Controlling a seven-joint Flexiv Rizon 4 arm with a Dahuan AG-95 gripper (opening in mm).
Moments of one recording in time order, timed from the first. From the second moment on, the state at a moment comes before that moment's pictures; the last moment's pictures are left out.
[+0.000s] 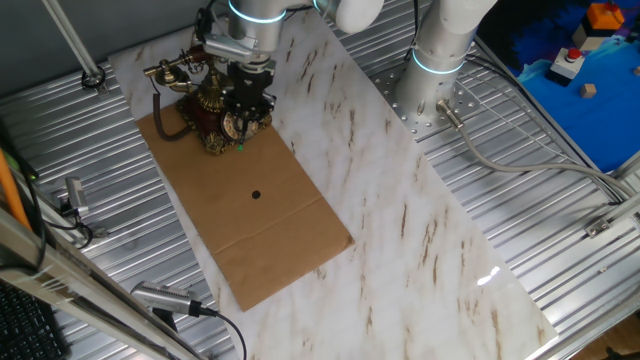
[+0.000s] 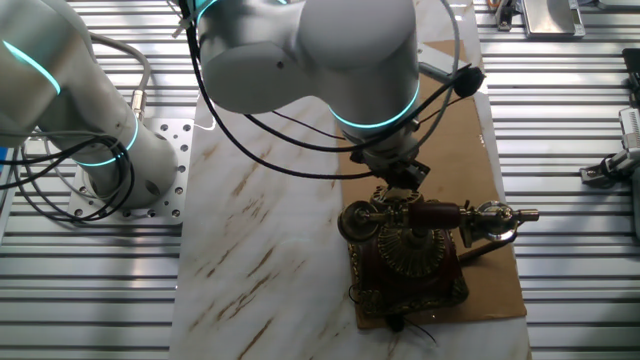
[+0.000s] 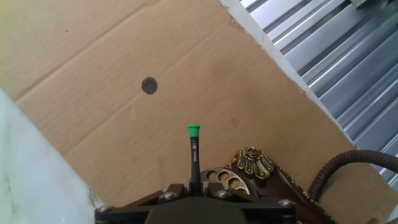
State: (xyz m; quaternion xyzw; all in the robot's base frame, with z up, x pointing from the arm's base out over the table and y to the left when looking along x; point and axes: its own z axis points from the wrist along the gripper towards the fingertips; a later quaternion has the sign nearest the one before) arm 0.483 -0.061 0.102 -0.45 0.89 -0.03 0.12
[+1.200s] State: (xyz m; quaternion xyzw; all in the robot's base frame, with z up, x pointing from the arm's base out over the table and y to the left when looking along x) arm 0.496 -0.044 0.093 -0.45 0.89 -0.04 0.11
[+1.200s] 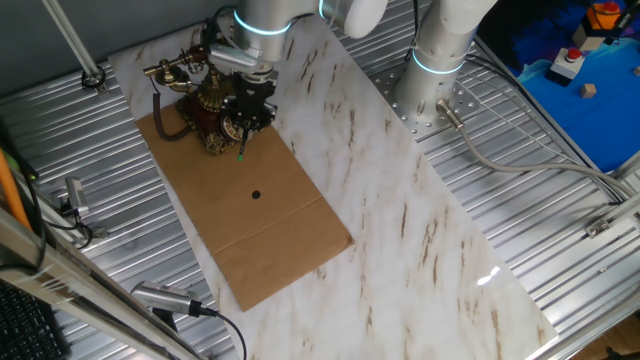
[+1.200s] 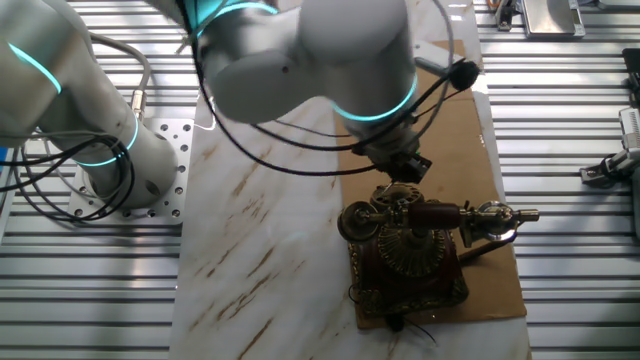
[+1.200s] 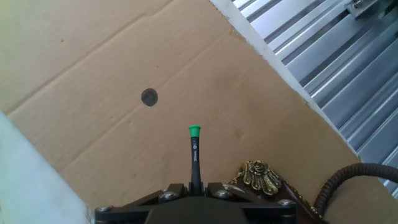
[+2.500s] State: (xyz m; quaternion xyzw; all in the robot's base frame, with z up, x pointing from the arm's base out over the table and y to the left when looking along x) arm 0.547 0.023 0.109 -0.55 0.83 0.01 -0.02
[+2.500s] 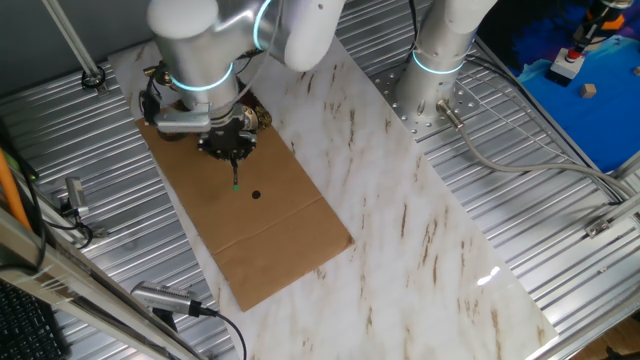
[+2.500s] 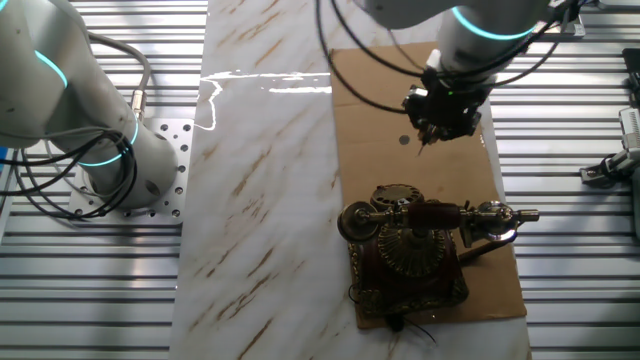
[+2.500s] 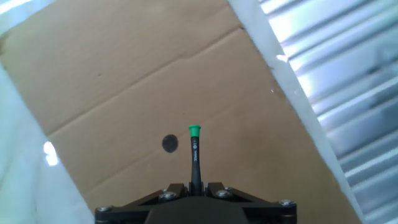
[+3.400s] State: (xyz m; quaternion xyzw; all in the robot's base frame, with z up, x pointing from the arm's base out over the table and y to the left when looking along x) arm 0.545 0.036 0.108 -0.57 0.82 0.04 -0.05
